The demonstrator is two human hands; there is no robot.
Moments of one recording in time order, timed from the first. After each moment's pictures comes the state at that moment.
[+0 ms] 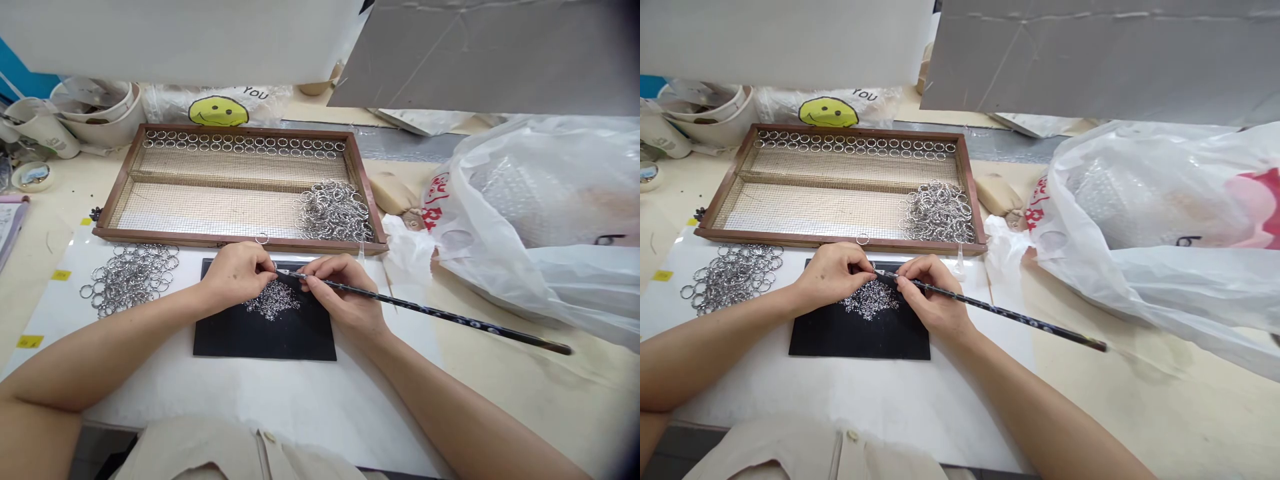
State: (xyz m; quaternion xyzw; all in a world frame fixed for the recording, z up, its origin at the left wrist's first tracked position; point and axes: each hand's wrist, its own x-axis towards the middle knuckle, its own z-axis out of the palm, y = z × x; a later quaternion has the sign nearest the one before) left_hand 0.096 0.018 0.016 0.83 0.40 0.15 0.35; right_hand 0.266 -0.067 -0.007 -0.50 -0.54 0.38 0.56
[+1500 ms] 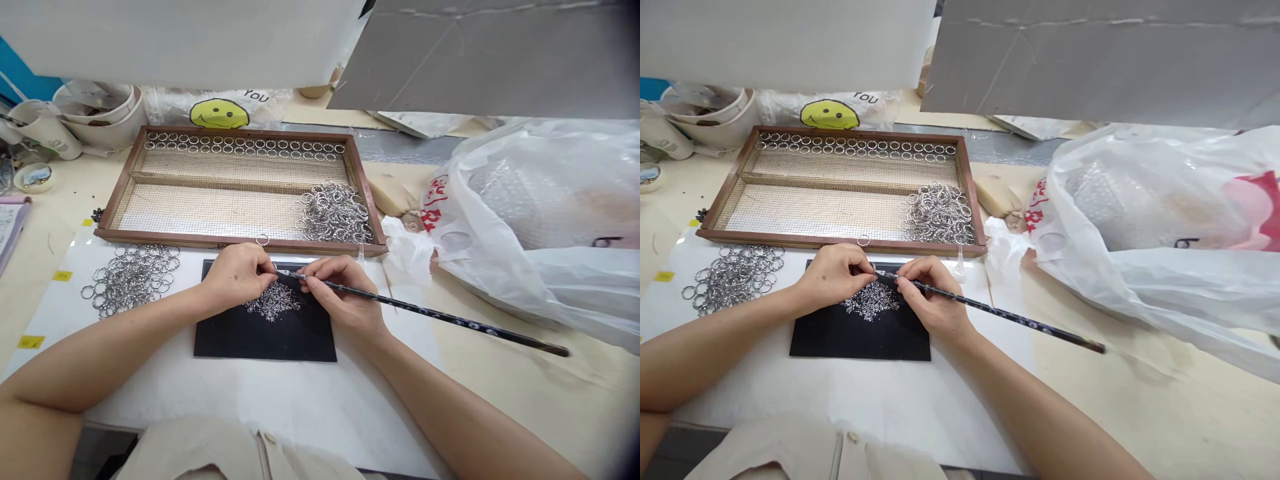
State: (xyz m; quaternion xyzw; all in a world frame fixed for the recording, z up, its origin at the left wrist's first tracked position) left_hand 0.094 0.018 0.014 0.83 0.40 0.16 0.35; right_hand 0.266 -0.068 -0.007 -0.50 -0.53 0.39 0.56
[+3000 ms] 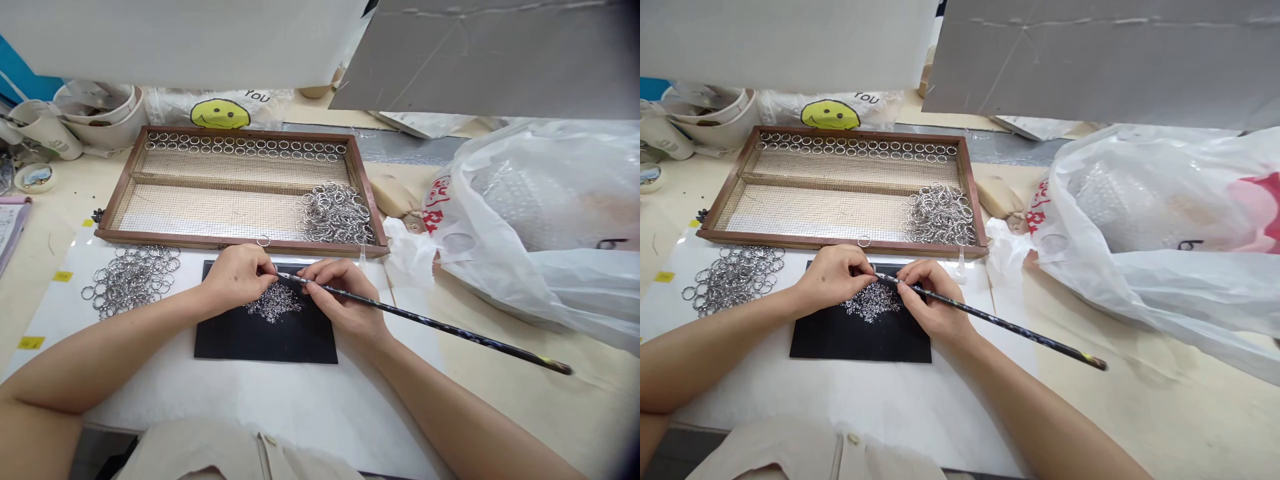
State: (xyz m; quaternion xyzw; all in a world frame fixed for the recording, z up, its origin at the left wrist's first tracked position) left_hand 0.093 0.018 0.016 0.84 0.40 0.15 0.35; right_hand 0.267 -0.068 -0.010 -0.49 -0.58 0.35 0.56
